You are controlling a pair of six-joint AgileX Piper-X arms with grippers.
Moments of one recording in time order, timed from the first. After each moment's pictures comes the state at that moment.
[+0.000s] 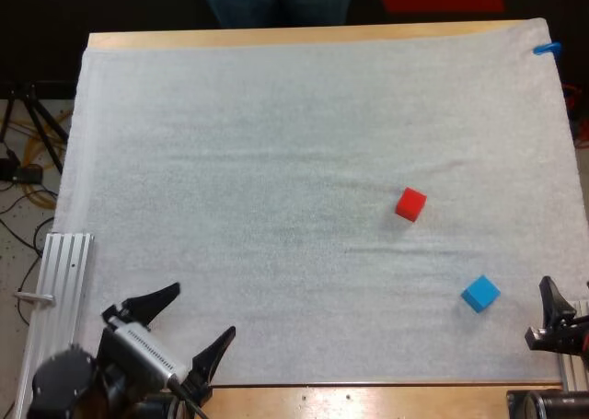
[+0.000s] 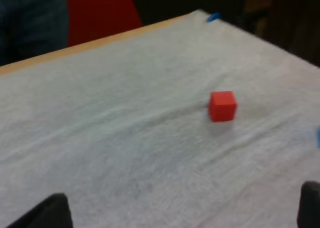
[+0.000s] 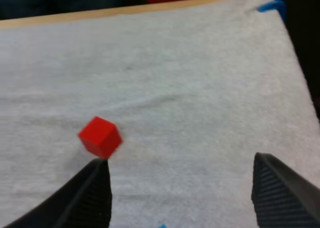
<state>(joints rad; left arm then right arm) -0.06 0.09 -0.64 1.07 0.60 -1.62 -0.01 0.06 -0.63 1.06 -0.10 -1.80</state>
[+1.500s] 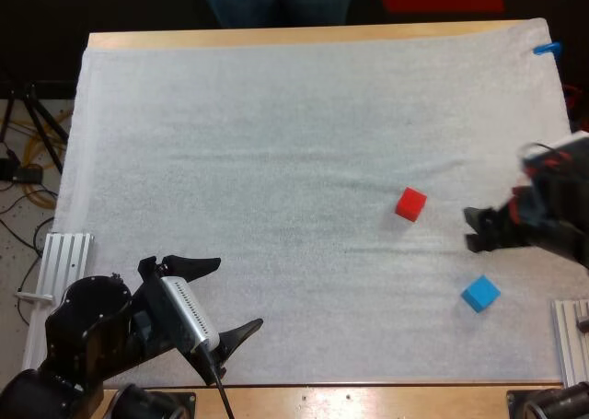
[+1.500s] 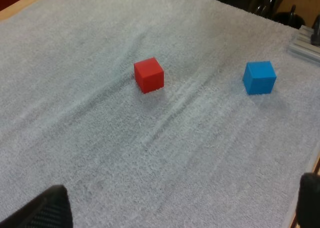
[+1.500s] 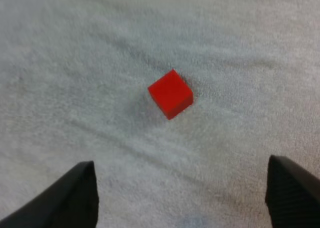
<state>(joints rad) -0.40 0.46 -0.84 1.07 0.50 -1.52 0.31 0.96 -1.08 1.12 -0.09 -1.94</state>
